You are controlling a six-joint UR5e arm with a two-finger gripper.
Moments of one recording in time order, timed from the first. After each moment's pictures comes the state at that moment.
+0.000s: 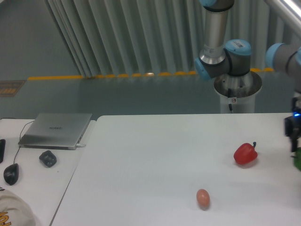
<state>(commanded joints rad) 2.52 -1.85 -1.62 -1.03 1.46 1.35</state>
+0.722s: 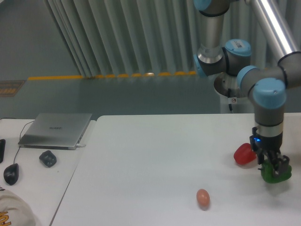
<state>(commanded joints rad) 2.39 -1.93 -1.65 -1.03 1.66 1.25</state>
